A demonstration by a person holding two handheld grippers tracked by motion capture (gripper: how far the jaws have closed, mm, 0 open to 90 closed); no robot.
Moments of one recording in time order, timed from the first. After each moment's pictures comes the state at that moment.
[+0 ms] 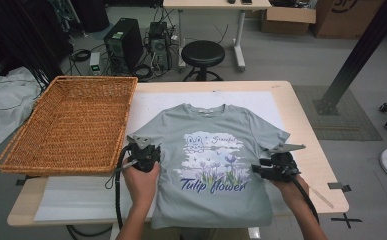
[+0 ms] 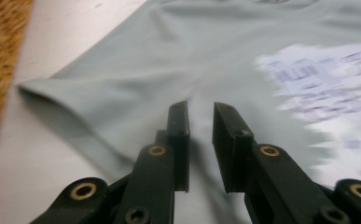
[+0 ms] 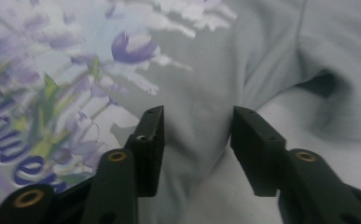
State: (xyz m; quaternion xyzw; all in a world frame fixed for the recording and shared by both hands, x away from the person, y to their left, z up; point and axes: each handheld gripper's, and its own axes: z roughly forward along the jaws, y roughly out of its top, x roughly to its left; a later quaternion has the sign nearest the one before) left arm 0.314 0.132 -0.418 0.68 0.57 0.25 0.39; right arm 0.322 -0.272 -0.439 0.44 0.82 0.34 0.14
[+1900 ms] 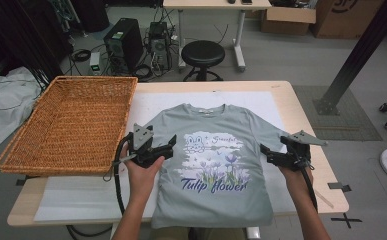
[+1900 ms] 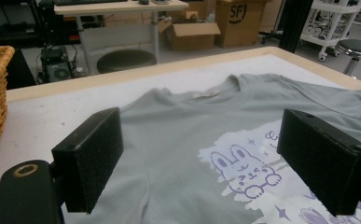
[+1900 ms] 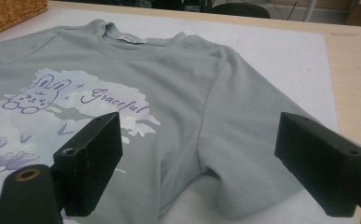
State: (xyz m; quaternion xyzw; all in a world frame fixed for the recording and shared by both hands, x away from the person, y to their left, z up) left arm 0.318 0.130 -0.380 0.68 0.45 0.30 0.50; right arm 0.332 -0.299 -0.405 0.48 0.71 0.45 0.25
